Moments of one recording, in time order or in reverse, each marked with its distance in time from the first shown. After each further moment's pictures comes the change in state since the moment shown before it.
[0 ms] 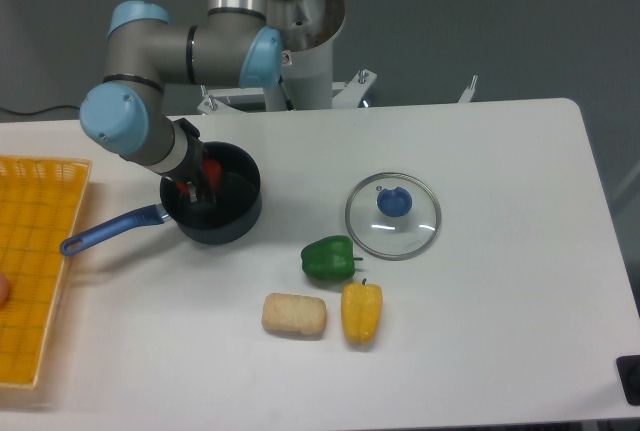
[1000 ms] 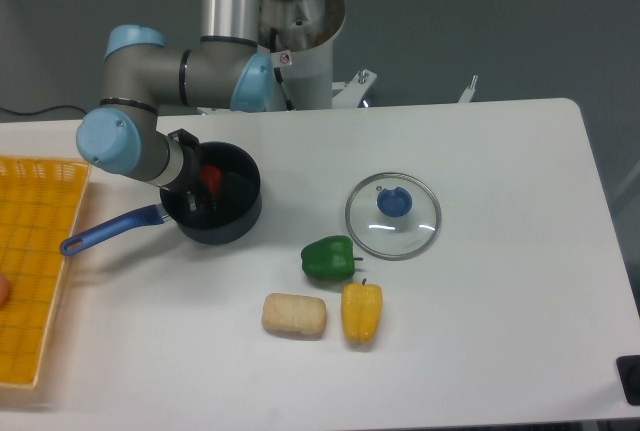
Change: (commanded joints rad) arm -0.020 -0.057 -0.008 0.040 0.029 -0.043
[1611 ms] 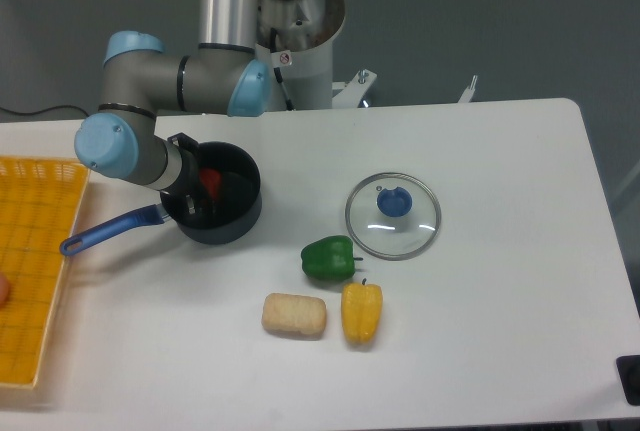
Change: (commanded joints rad) arm -0.003 -0.008 -0.003 0.005 0.025 -0.002
